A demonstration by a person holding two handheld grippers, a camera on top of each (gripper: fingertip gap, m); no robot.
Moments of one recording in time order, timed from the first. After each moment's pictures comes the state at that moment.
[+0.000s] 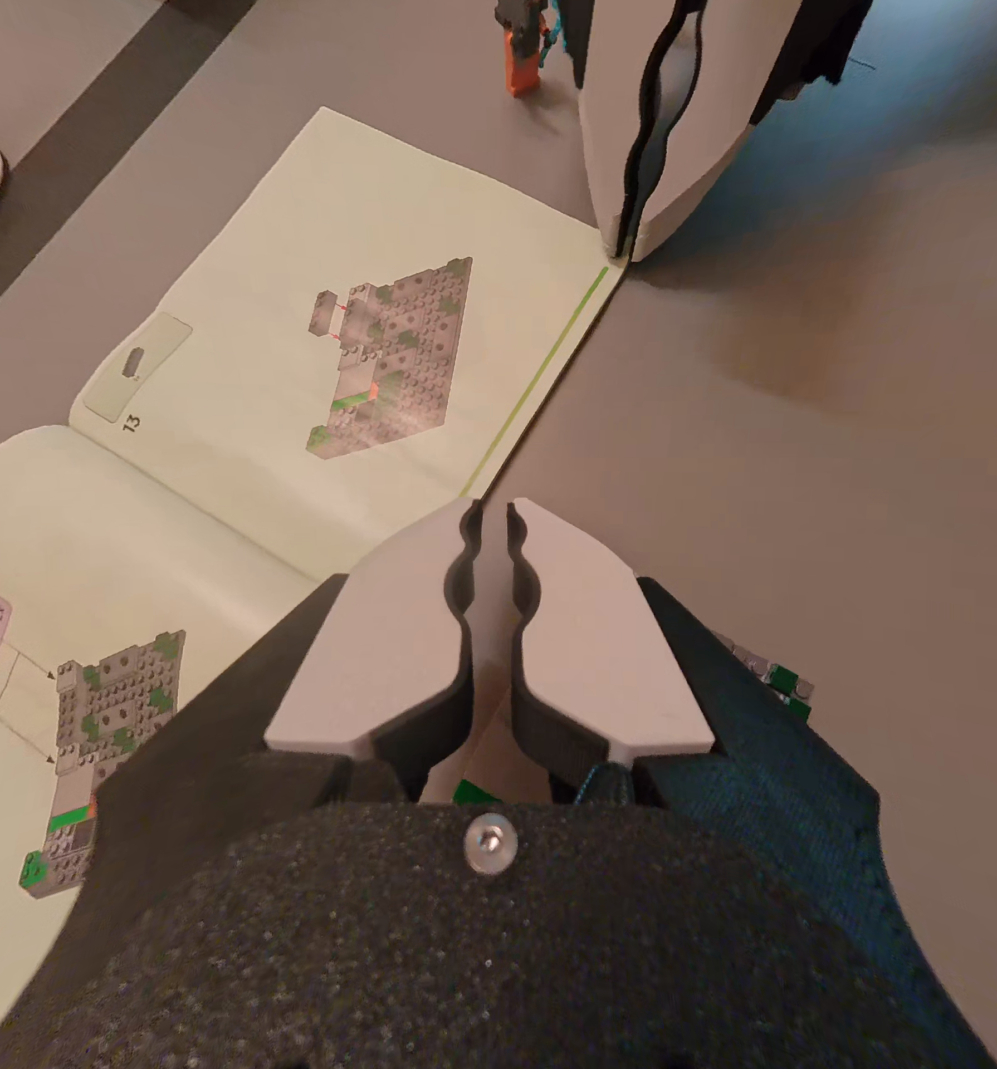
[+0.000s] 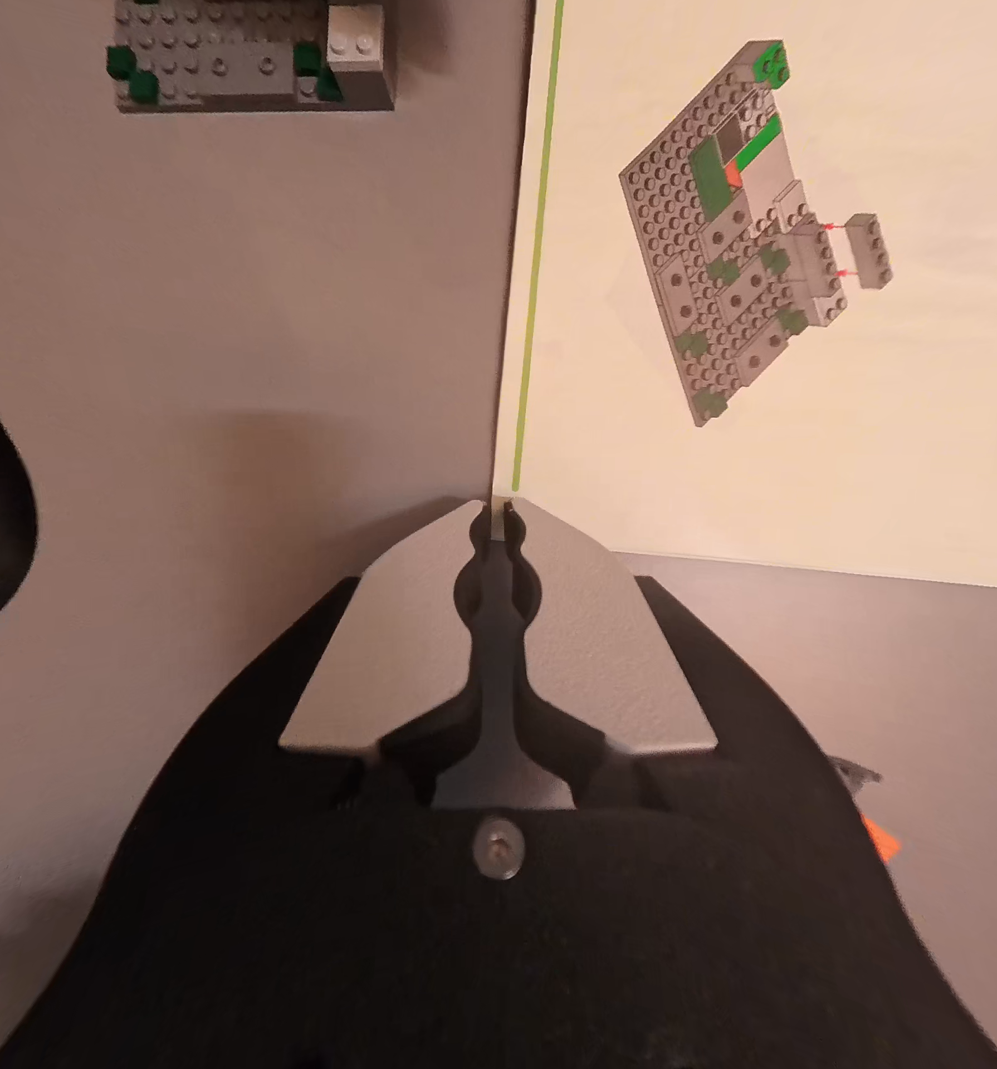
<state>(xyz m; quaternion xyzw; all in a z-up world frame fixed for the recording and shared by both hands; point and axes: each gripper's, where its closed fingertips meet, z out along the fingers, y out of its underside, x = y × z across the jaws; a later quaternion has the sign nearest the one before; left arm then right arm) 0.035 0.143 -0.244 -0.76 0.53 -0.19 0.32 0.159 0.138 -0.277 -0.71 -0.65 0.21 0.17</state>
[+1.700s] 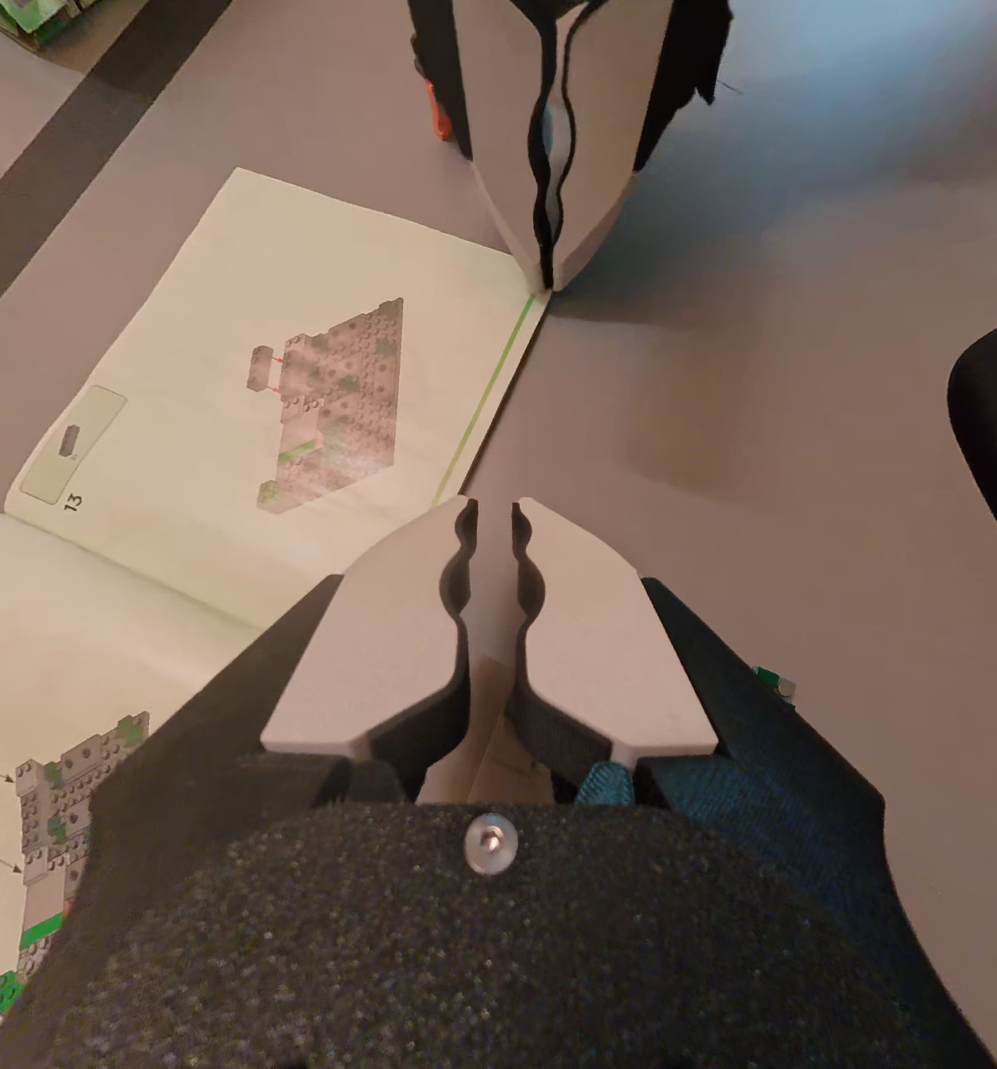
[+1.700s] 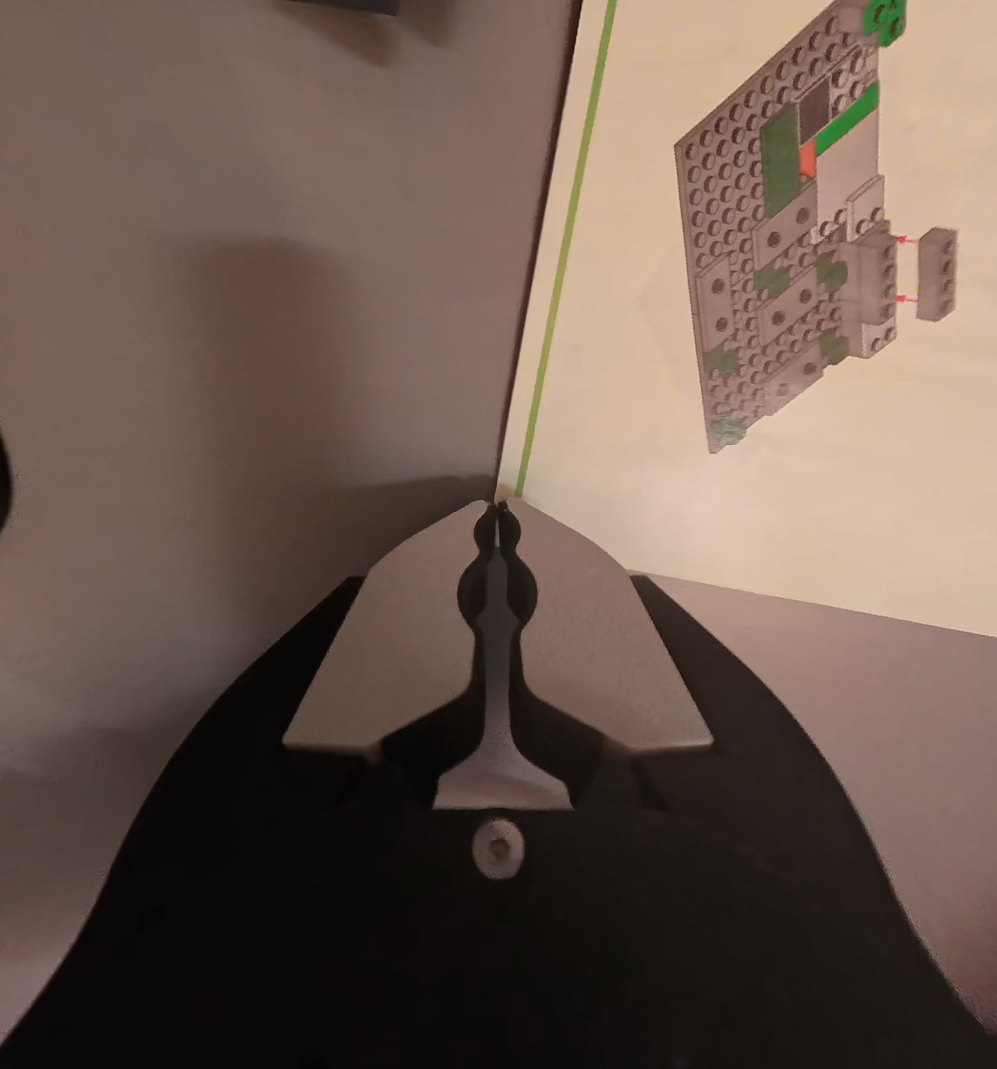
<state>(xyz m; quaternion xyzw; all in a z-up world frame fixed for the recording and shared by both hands) 0.049 0.135 -0.242 -0.73 0.56 -0.22 0.32 0.156 0.140 -0.280 -0.68 -0.71 0.15 0.09</state>
